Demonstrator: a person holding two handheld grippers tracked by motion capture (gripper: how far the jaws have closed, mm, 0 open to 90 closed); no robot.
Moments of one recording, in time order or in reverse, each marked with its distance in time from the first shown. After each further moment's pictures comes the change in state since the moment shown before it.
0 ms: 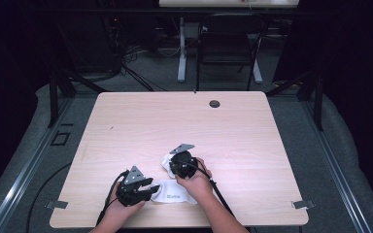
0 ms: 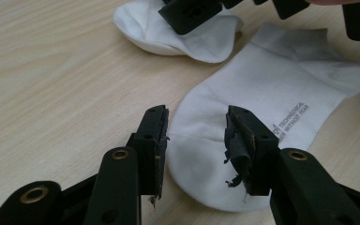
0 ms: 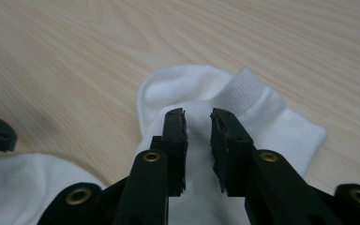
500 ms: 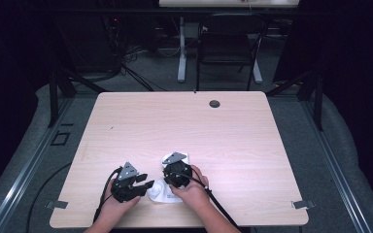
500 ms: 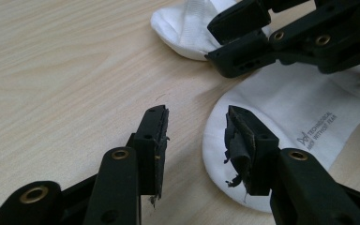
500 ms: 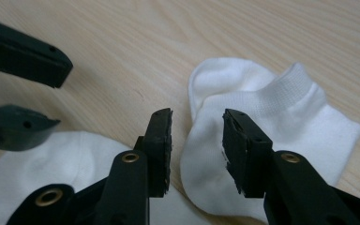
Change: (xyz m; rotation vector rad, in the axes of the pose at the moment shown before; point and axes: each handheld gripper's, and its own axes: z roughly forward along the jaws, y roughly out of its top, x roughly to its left) left arm 0.014 0.000 -0.004 -0.021 0.042 -0.043; right arm 0.031 -0.010 -0.006 0.012 -0.041 -0.104
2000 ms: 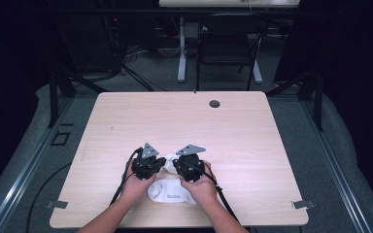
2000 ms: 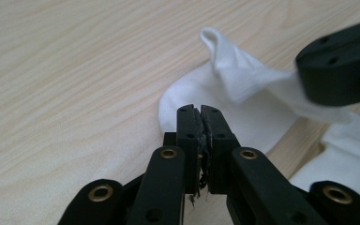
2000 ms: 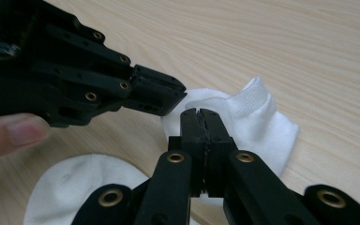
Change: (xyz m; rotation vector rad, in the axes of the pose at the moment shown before) left arm 0.002 0.056 0.059 0.014 0.050 0.042; right arm -0.029 0.005 -0.038 -0.121 0.059 0.164
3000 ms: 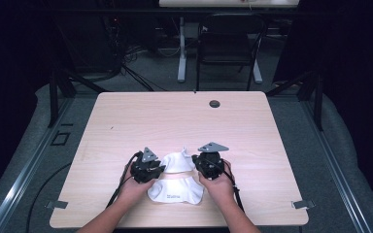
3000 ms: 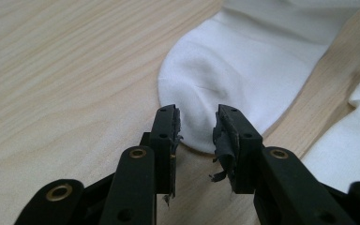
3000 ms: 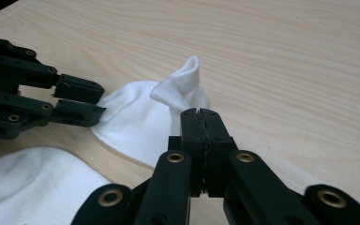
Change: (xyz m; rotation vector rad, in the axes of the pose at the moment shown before) left arm 0.004 -0.017 0.005 0.050 0.006 0.042; right arm -0.047 -0.016 -0.027 -0.034 -0.087 0.075
